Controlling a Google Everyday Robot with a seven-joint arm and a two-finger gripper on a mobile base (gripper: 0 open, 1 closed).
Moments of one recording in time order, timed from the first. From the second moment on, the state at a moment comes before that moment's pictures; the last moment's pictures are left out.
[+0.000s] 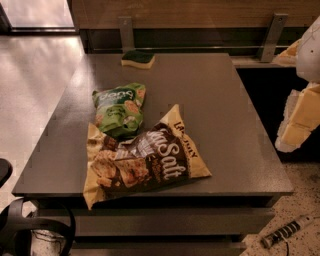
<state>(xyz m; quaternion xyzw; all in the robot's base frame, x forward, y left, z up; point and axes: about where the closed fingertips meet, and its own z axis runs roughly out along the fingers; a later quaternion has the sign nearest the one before) 0.438 -0.216 0.978 -0.60 0.78 -0.04 0.16</state>
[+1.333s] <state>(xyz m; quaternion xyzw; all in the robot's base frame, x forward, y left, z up) 0.438 -0.134 0.947 -0.69 0.69 0.01 0.22</state>
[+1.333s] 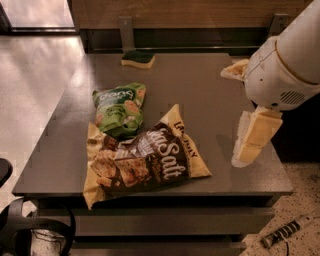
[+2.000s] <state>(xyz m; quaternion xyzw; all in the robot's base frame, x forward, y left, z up) 0.415 -0.045 0.896 -0.77 0.59 0.00 0.24</state>
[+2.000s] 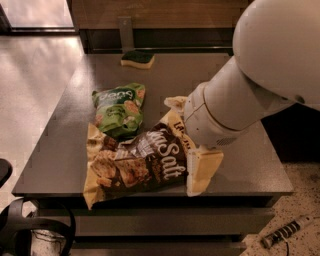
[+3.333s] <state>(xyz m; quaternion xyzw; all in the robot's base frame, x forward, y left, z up) 0.414 0.008 0.847 -0.79 0.57 0.00 0.23</state>
